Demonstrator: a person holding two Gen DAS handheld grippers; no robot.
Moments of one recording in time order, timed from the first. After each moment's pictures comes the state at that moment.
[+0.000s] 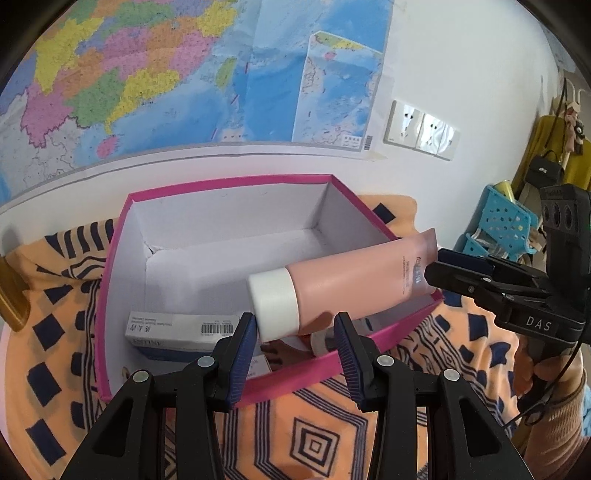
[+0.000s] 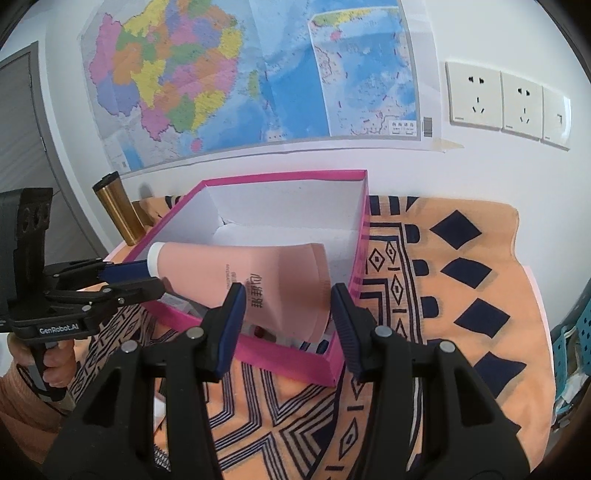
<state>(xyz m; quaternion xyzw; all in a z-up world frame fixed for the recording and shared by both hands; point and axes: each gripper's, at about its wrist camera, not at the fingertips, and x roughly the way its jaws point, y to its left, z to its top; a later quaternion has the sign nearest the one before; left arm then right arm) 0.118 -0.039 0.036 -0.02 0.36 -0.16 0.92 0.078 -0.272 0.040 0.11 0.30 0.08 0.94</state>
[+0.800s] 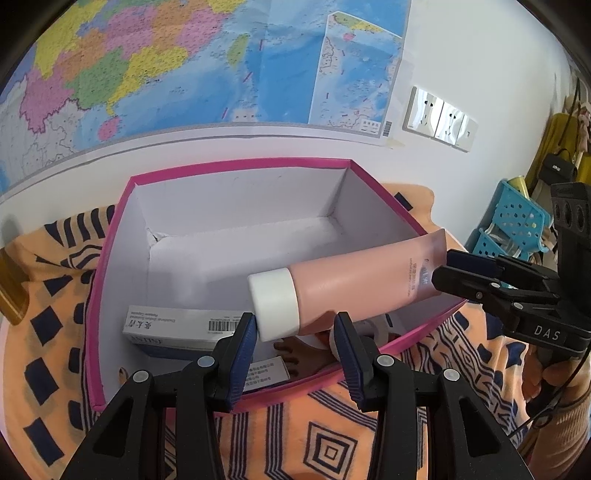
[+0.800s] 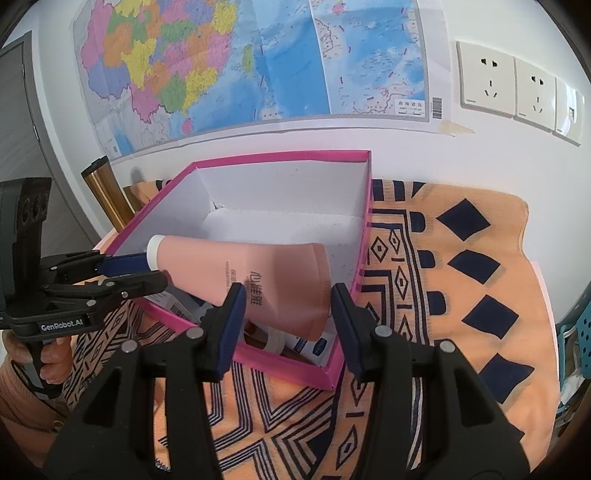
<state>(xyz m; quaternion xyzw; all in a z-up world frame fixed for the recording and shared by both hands) 0.136 -0.035 0.021 -0.02 0.38 -0.14 0.91 0.097 -0.267 0.026 0.10 0.32 0.08 0.94</state>
